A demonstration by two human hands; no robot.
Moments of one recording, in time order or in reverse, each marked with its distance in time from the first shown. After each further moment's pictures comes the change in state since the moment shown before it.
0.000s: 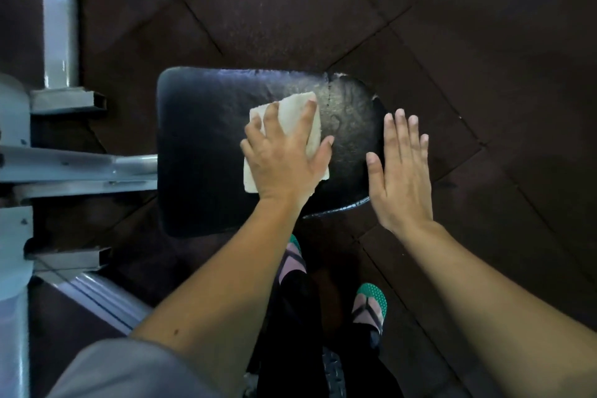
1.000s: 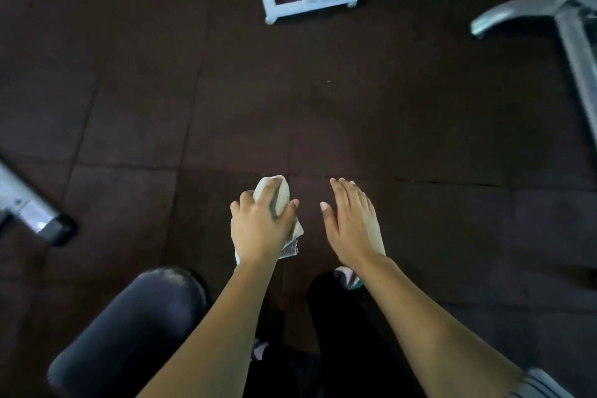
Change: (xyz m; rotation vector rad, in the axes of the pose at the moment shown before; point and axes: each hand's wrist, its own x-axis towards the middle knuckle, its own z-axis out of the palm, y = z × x) left_hand -0.091 0.370 -0.214 -0.267 -0.438 0.583; right_hand -0.178 0.152 -0.330 0.157 0.262 0.764
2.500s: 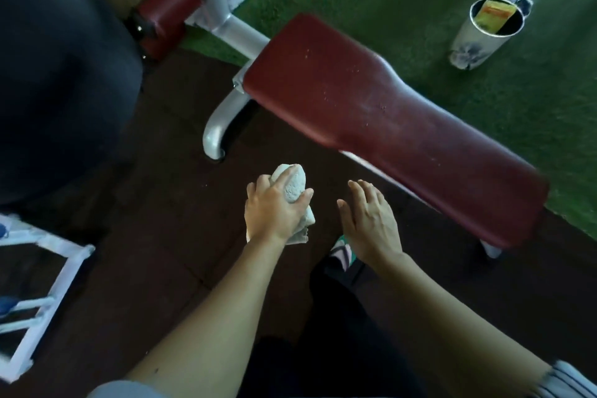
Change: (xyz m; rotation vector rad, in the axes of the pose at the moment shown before) left_hand 0.223 0.932 0.431 0.209 -0.494 0.898; right_hand 0.304 0.740 -0.430 0.290 0.462 0.942
